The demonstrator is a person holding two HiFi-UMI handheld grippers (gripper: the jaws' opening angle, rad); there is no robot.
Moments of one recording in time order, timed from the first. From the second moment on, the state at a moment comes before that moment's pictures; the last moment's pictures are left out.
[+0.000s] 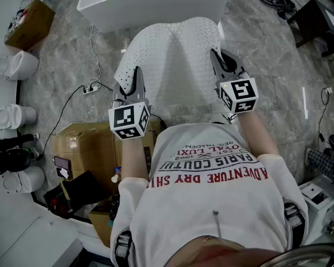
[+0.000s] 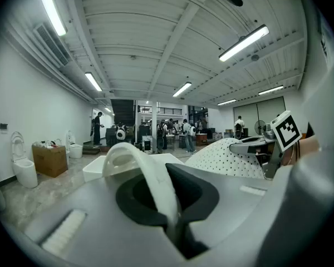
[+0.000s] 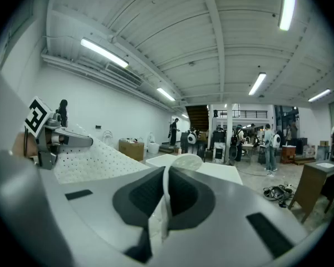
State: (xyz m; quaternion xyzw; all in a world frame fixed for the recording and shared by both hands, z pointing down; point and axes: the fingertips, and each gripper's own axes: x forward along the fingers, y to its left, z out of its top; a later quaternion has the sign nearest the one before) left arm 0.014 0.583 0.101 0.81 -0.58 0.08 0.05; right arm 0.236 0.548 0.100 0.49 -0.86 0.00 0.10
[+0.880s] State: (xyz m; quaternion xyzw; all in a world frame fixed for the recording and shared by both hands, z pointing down) left arm -0.010 0.560 0.134 0.80 -0.58 0.09 0.08; right arm 0.215 0.509 0.143 0.47 -0.87 0.06 0.12
